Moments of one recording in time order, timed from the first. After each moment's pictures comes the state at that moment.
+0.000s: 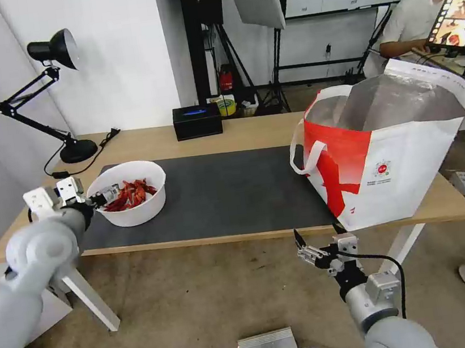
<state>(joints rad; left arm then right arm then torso) 0.77 -0.67 -0.29 -1.82 -1.40 0.60 -0.73 -1.54 1.09 0.25 2.18 0.40 -0.12 0.36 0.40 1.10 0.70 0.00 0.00</state>
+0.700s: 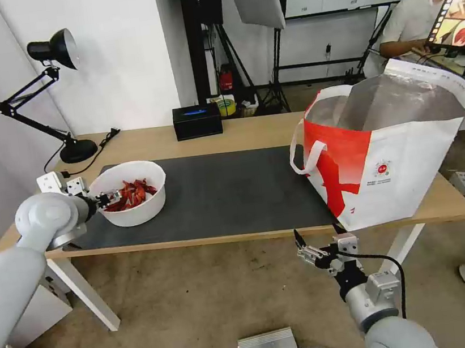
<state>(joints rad) 0.61 -0.70 -0.19 -1.68 -1.65 0.70 -0.88 -1.54 1.09 0.25 2.18 0.40 -0.12 0.36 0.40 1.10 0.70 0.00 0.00</state>
